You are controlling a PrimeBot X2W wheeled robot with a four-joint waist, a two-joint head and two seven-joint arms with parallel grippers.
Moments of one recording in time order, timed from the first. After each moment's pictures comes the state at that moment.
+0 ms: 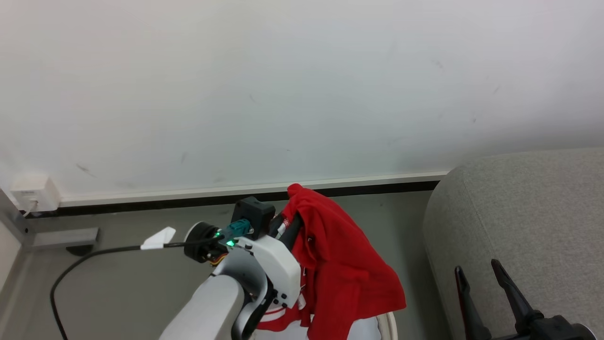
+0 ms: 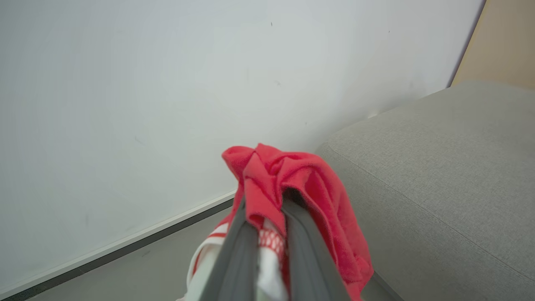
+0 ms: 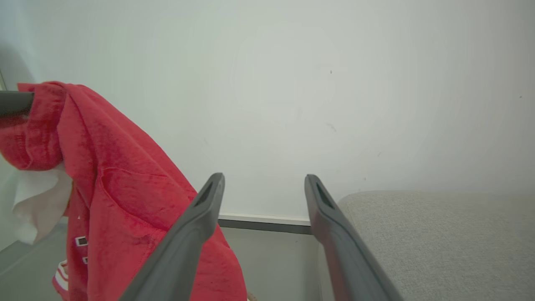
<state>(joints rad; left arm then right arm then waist) -0.51 0.12 -0.57 0.38 -0.33 0.03 0.04 0.01 -0.05 0.10 0.16 0.16 0.13 -0.26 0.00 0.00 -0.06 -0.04</state>
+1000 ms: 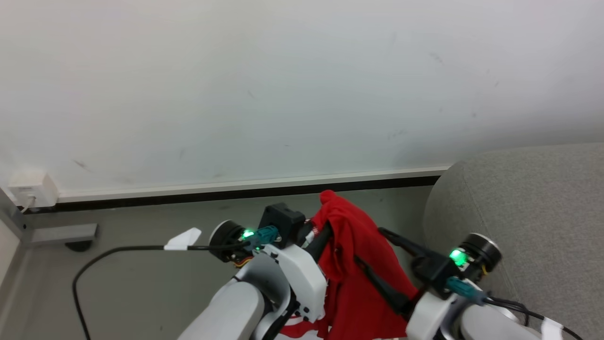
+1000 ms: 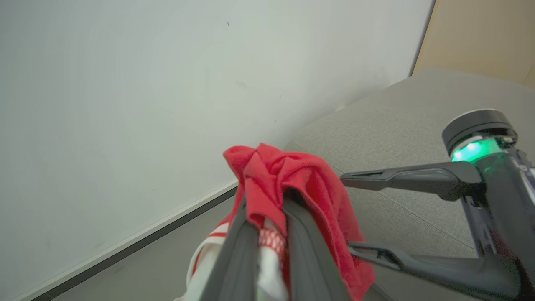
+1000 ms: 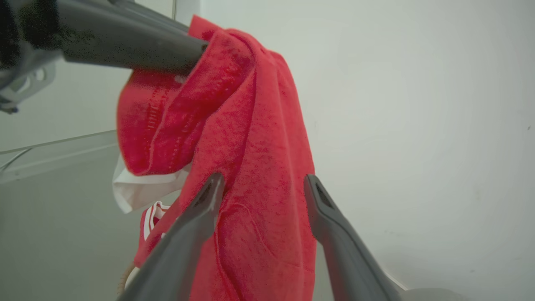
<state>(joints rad) -0.50 0.13 -0.64 0.25 -0.33 0.02 0.10 -0.50 -0.30 0.82 0.37 0.37 0.13 -0.17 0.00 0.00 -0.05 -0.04</state>
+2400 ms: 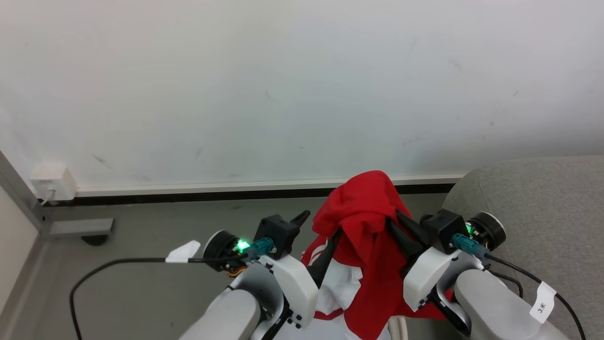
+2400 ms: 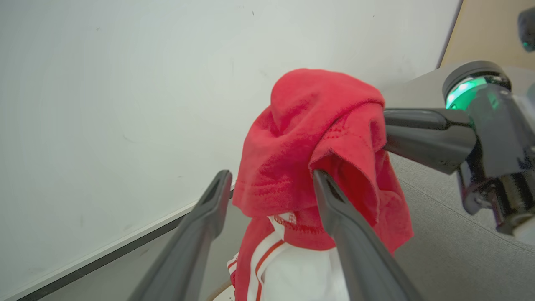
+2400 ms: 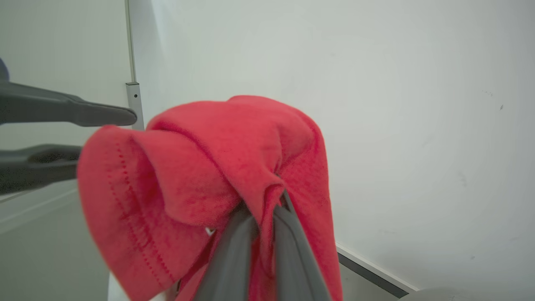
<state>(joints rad) -0.51 0.14 -0.70 0.34 -0.34 0.04 0.03 -0.66 -0.14 0.78 0.74 0.47 0.13 -0.26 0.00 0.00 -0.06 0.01</state>
